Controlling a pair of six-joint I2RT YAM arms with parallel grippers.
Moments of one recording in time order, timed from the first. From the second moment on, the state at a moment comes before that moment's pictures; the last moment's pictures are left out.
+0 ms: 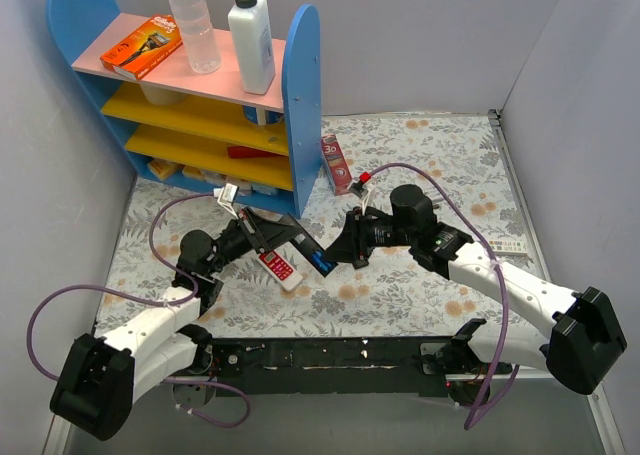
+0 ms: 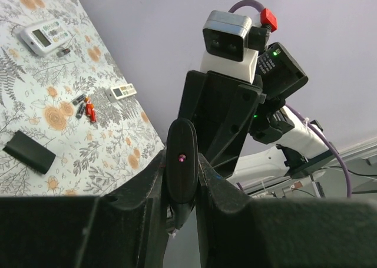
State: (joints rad) left arm -0.42 0.95 0.28 0.90 0.63 -1.23; right arm 0.75 1.16 0.78 0.03 -0.70 0.60
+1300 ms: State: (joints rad) left arm -0.43 0.72 0.27 0.23 0.29 -1.00; right arm 0.84 1.63 1.01 -0.54 0.14 0.33
